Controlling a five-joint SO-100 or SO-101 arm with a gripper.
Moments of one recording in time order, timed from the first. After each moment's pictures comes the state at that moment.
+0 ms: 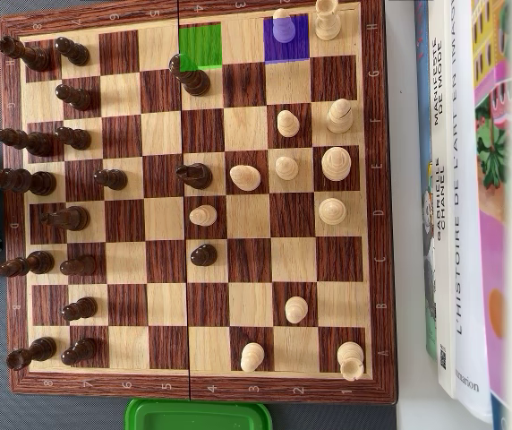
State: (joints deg) arm -1.2 192.1 179.9 -103.2 88.7
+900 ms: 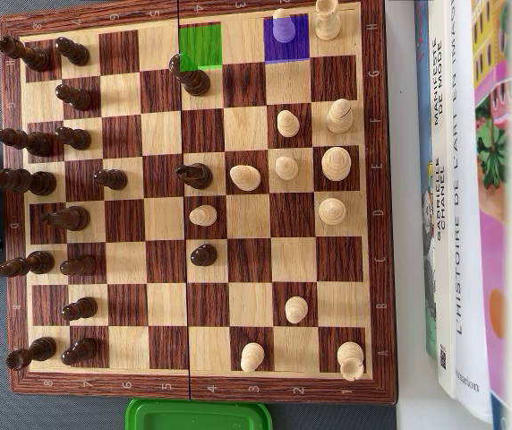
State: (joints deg) arm -1.2 191.9 179.9 -102.8 88.7
